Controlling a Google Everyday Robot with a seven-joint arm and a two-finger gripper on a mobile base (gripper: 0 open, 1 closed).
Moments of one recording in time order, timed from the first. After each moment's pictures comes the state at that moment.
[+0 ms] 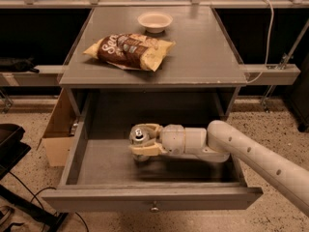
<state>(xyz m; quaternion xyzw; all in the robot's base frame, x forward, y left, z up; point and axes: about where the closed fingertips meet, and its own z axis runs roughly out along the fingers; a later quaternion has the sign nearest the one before) 0.525 0.056 0.690 -0.49 0.52 0.47 0.52</state>
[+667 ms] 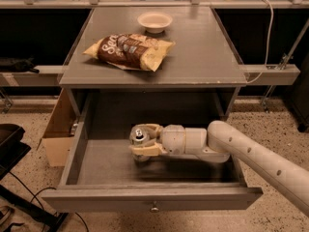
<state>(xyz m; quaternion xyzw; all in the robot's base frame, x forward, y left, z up) 0.525 0.056 0.690 -0.49 0.52 0.47 0.52</state>
